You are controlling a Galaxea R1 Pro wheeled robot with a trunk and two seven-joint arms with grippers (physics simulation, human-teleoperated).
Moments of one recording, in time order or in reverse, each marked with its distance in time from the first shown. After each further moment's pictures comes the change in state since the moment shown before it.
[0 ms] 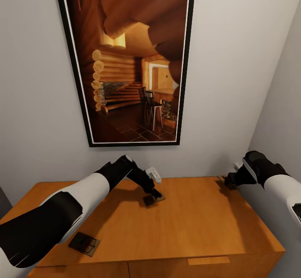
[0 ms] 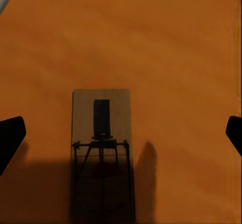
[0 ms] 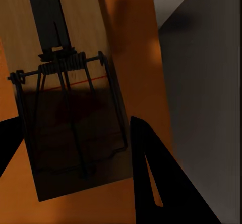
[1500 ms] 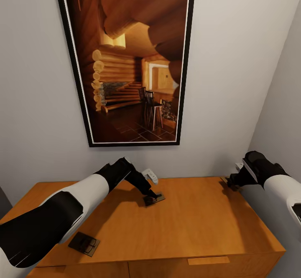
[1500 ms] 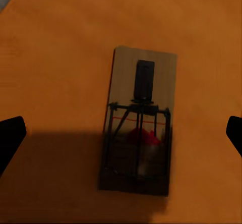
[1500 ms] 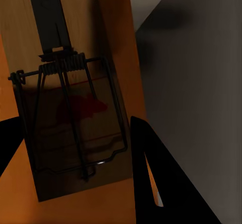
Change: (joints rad) left arm 0.000 0.000 0.000 0.052 0.013 0.079 0.116; right arm 0.000 0.002 -0.004 0.005 0.064 0.000 -0.015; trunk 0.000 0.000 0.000
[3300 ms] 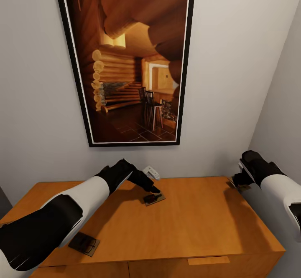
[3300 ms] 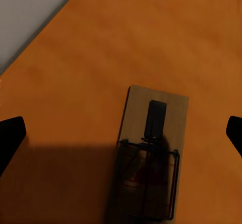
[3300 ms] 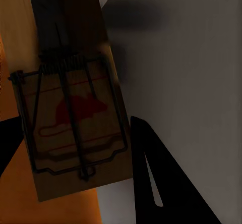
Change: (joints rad) left arm 0.024 0.000 0.005 -0.033 0.130 -0.009 0.129; right arm 0.000 0.021 -0.012 -0.009 0.139 -0.001 -0.103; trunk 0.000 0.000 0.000
